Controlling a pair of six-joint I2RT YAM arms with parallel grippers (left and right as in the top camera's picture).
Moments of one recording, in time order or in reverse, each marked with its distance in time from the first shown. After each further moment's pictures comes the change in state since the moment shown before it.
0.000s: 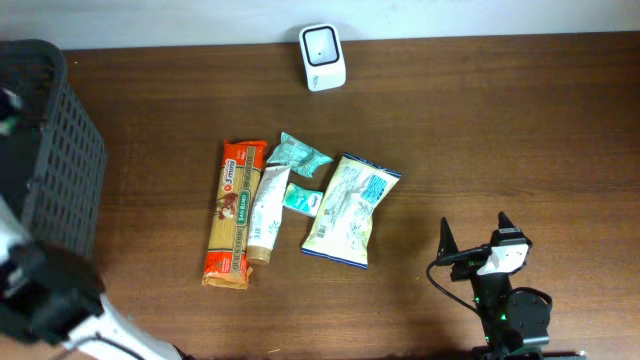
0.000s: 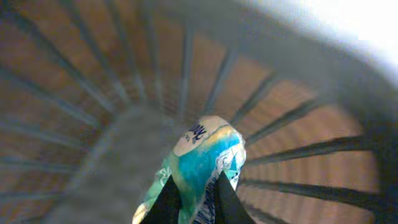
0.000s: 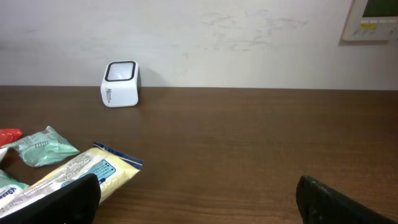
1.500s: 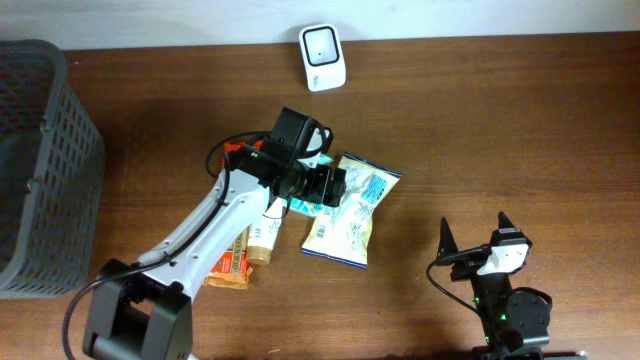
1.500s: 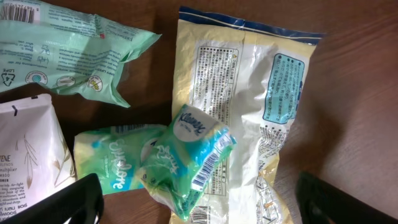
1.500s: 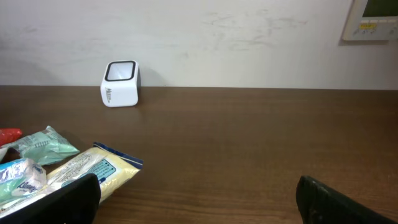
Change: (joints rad) left arm -1.137 -0.338 -0.892 0.282 0.034 -0.285; right arm 0.000 0.001 0.000 0.000 0.000 0.001
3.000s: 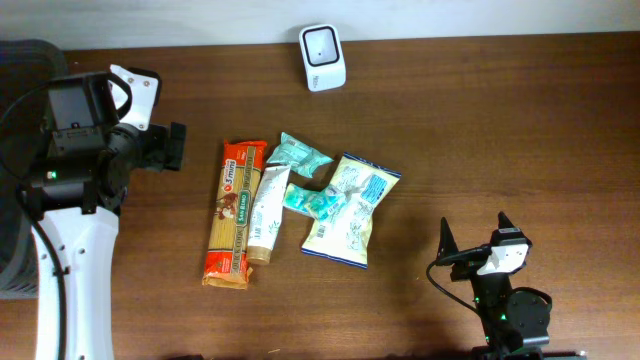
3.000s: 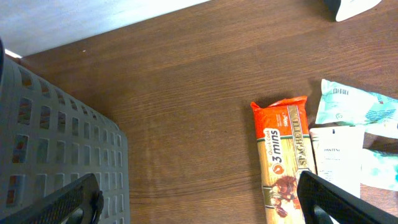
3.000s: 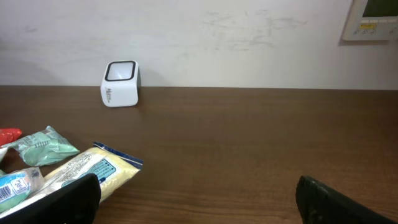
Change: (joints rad) left arm 0.600 -0.331 0.191 -0.215 -0.196 0.533; right arm 0.000 0.000 0.000 0.000 0.000 -0.001
